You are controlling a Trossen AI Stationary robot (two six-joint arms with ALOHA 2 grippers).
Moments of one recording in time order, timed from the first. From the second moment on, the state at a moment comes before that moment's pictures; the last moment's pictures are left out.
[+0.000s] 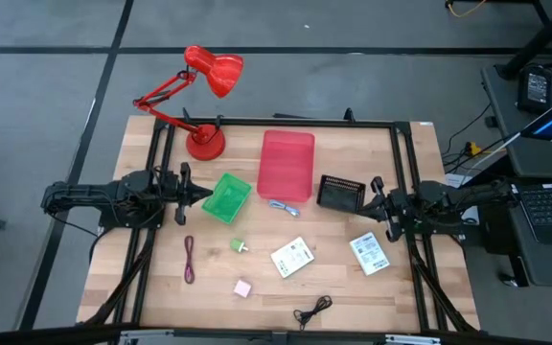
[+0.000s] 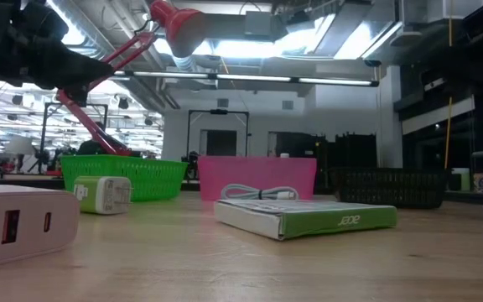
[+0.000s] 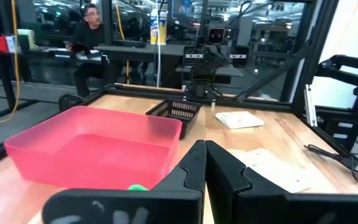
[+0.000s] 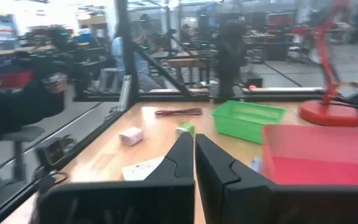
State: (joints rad) left arm 0.03 0.02 0.03 -0.01 -0.06 -0.10; right arm 0.18 0.03 0.01 0.06 0.03 0.07
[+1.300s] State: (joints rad) left arm -0.25 1.15 0.70 -0.06 -0.11 -0.10; right arm 0.23 0.82 0.42 -0.02 0.10 0.21
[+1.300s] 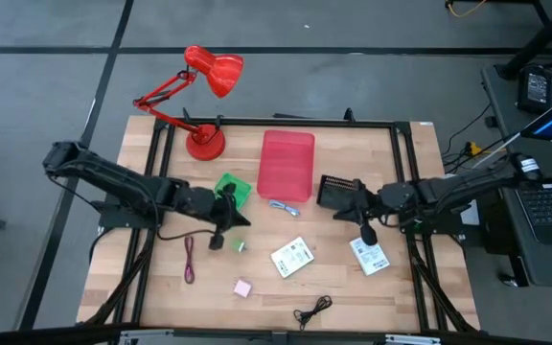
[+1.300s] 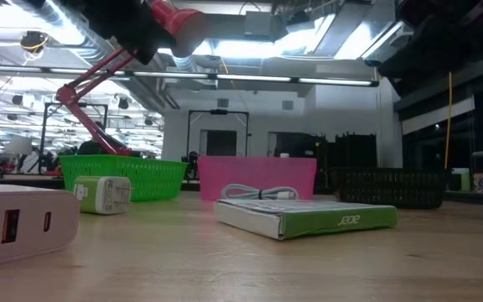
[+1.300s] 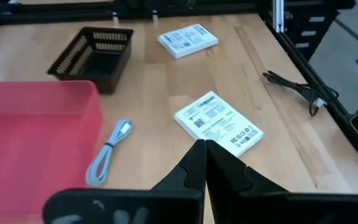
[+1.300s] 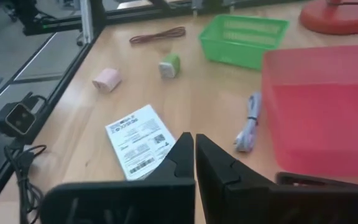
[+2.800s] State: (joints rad) left arm -0.36 1.70 0.95 -0.05 -0.11 -0.15; right arm 0.49 1.37 0.49 0.25 0.19 0.49
